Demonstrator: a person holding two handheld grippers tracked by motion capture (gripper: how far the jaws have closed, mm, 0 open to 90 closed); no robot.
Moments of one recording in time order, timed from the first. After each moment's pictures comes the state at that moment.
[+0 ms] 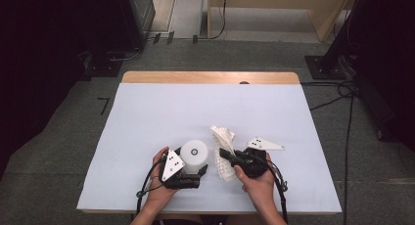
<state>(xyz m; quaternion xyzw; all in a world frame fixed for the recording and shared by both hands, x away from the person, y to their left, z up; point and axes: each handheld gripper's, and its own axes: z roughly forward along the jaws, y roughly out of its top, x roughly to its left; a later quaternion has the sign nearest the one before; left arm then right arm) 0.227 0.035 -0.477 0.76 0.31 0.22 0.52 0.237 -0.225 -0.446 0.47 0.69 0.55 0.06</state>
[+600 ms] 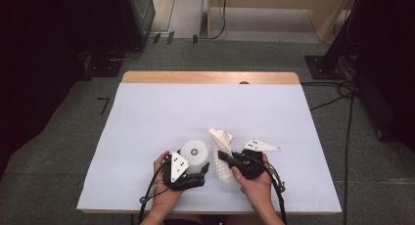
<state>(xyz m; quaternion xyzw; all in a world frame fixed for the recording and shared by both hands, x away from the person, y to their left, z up) 0.221 0.022 -0.477 0.76 0.37 0.24 0.48 0.238 -0.218 -0.454 0.47 0.70 0.53 0.06</state>
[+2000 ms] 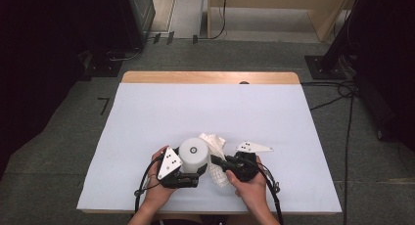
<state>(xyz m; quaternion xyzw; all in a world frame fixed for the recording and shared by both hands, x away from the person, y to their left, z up) 0.227 0.039 -0.460 0.77 0.30 0.19 0.53 0.235 -0.204 -0.457 0.45 0.71 0.54 0.02</state>
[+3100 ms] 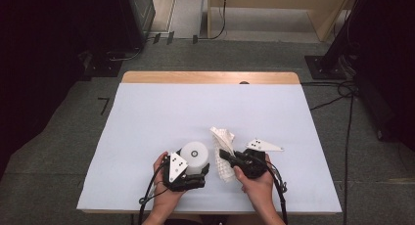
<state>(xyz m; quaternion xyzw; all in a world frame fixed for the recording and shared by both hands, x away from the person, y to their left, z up) 0.218 0.022 -0.476 0.75 0.38 0.23 0.50 0.237 -0.224 -0.453 0.47 0.69 0.55 0.06</state>
